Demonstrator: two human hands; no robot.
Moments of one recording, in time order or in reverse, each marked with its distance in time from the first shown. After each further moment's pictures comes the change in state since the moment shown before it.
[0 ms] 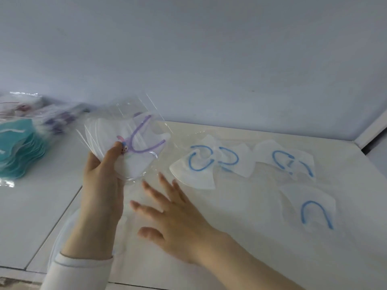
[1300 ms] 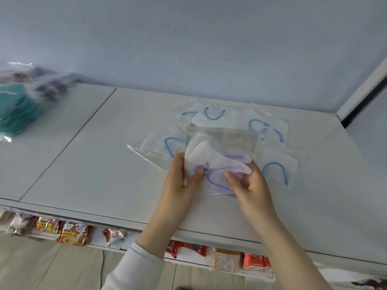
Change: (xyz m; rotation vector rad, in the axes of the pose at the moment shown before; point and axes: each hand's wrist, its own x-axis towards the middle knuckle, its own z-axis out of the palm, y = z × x) left_hand -0.145 -0.091 0.044 0.479 -0.504 0.099; right_hand -0.156 0.055 -0.039 0.962 0.753 0.491
